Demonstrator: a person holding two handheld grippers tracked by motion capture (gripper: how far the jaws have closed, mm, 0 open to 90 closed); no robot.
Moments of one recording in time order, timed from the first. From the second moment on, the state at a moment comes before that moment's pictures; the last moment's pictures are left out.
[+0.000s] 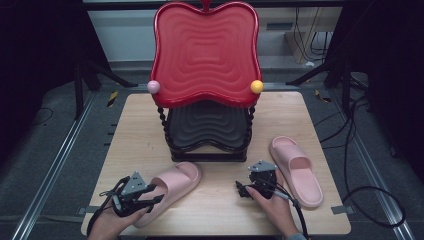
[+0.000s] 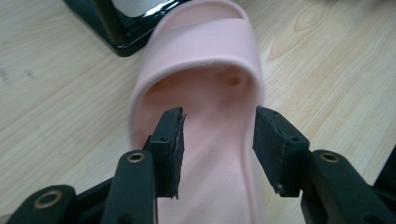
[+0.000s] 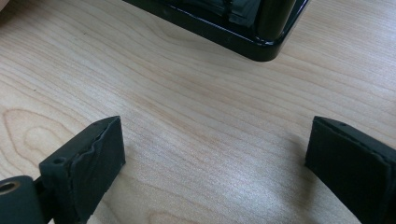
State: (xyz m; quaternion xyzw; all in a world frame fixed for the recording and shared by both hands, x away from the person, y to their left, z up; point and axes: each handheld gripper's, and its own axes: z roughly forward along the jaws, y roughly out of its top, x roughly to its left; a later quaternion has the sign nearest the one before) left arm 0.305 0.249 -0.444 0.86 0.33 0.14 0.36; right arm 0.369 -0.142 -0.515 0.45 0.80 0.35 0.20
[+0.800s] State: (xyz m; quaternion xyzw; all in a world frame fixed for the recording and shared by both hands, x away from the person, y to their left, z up) left arm 0.322 0.218 -0.462 0.85 0.35 0.09 0.37; right arm 0.369 -0.142 -0.515 0.44 0.80 0.35 0.20
